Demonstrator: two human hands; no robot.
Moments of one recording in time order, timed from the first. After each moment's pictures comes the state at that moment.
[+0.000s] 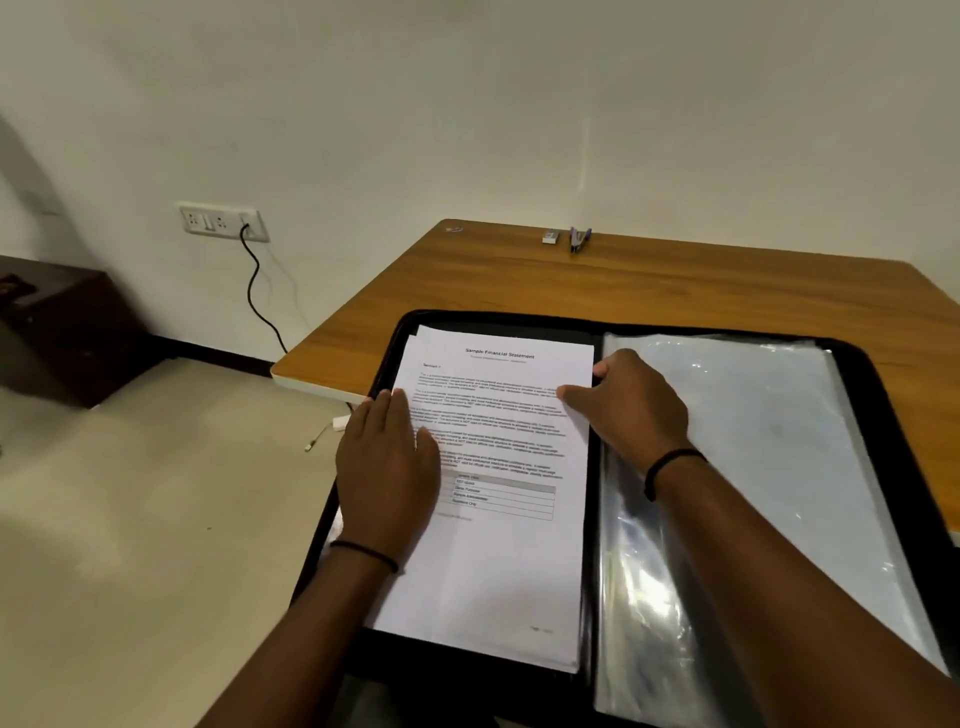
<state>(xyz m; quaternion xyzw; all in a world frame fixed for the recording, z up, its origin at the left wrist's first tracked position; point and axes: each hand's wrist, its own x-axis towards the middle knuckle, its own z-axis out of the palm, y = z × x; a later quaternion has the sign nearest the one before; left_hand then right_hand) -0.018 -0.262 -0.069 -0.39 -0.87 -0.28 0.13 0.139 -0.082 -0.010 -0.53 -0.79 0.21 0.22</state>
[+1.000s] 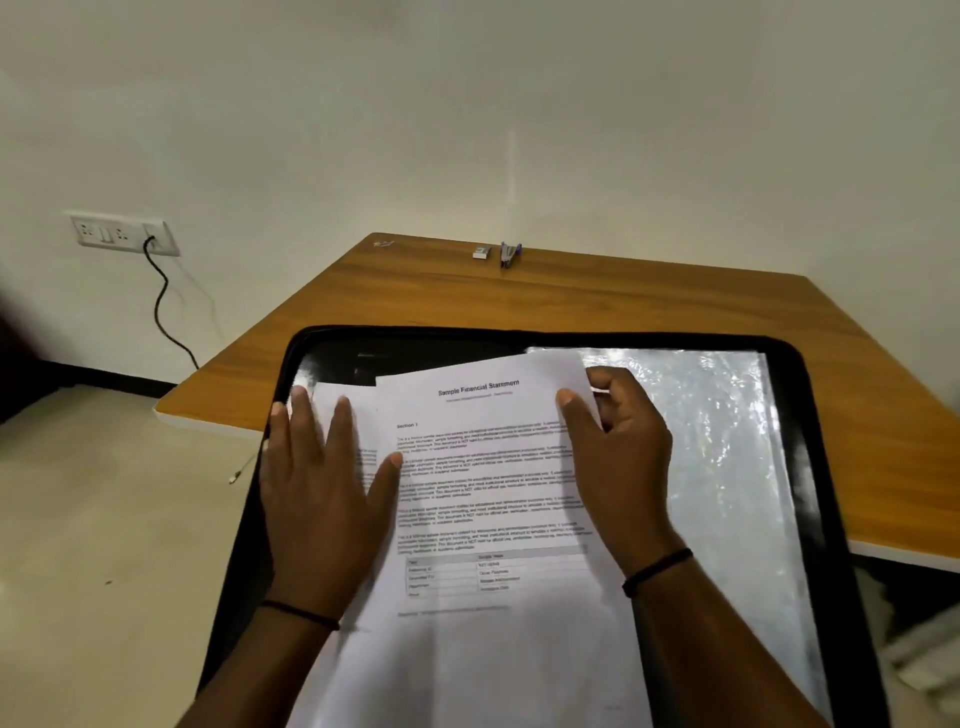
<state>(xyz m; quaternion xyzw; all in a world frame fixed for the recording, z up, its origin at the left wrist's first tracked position) 0.003 -0.234 -0.068 -0.41 -0.85 -0.29 0.18 0.197 -0.101 -0.007 -0.36 -0.67 0.38 0.52</state>
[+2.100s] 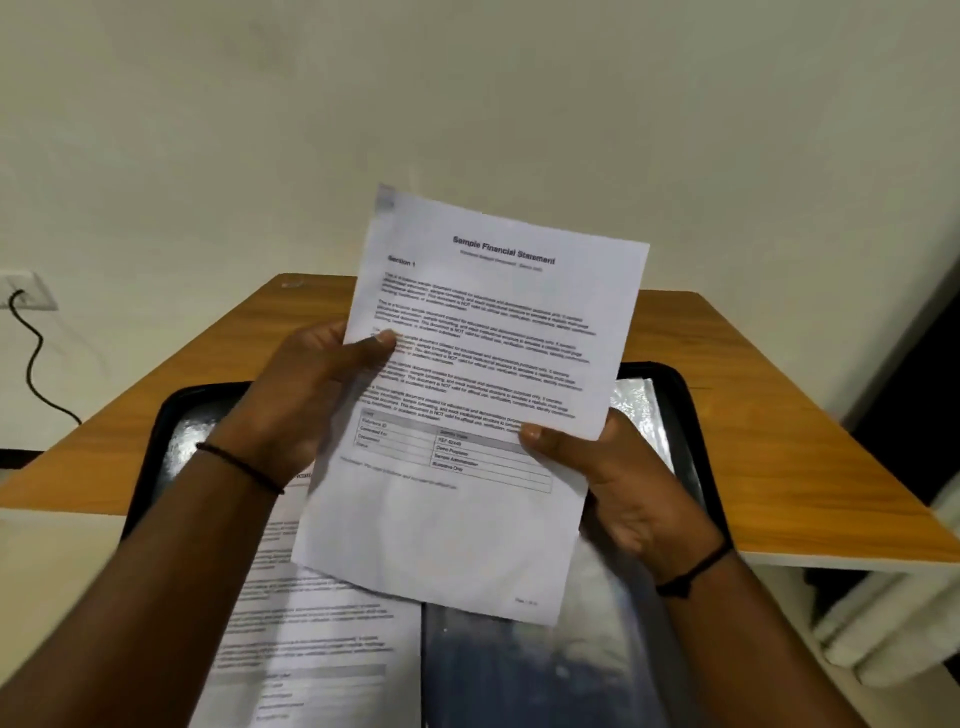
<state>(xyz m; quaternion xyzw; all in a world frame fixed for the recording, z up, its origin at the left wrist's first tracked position) 0.028 -0.128 0.074 -0.40 -0.50 -0.64 -0.44 0.267 -0.055 0.028 -0.20 -0.57 0.69 0.41</state>
